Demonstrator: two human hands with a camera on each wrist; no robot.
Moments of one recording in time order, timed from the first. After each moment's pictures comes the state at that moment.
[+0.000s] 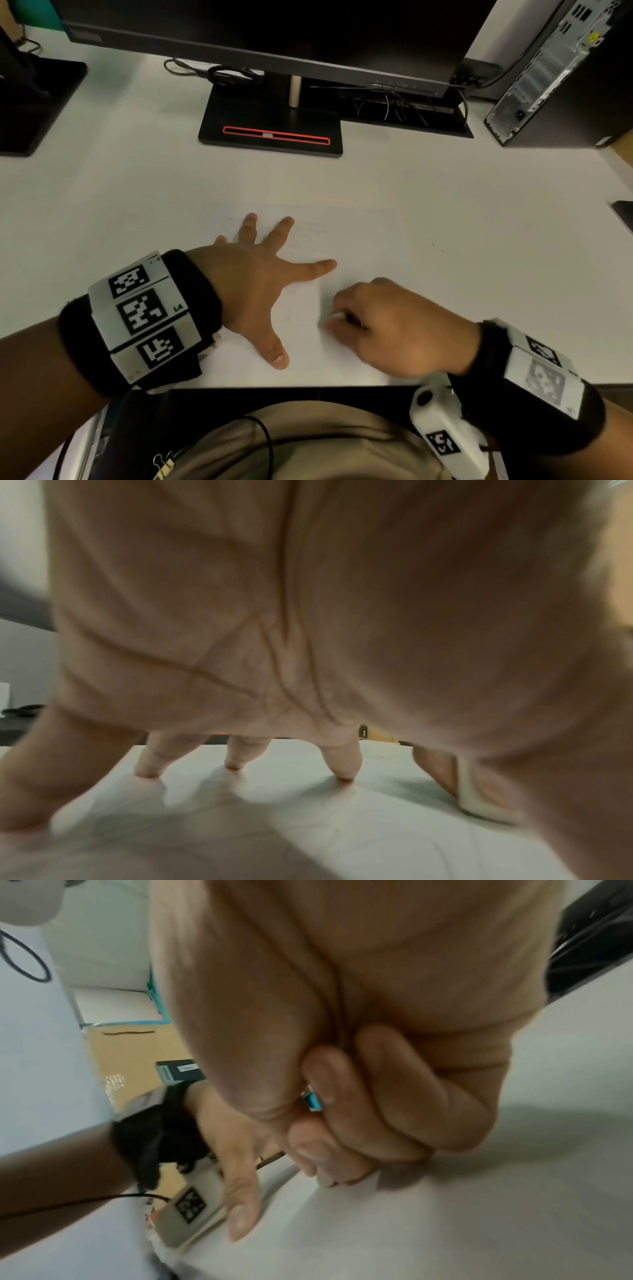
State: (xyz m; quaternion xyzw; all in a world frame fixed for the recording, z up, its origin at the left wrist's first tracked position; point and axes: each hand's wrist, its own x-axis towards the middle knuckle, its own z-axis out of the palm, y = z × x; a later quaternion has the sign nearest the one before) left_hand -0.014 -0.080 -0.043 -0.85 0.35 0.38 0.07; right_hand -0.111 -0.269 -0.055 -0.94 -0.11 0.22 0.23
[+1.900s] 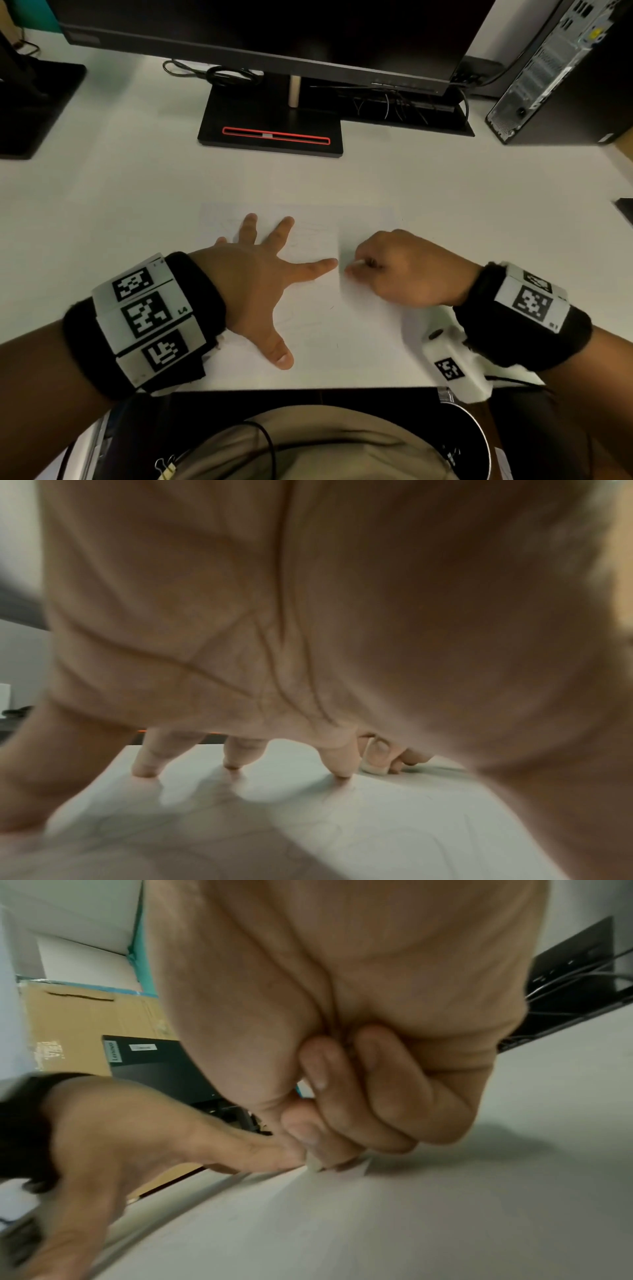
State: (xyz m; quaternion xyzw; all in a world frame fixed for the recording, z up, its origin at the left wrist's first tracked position) left_hand -0.012 -0.081 -0.044 -0.85 0.35 0.37 0.09; right_hand -0.063 -0.301 -0.052 -0.96 -0.08 0.20 0.18
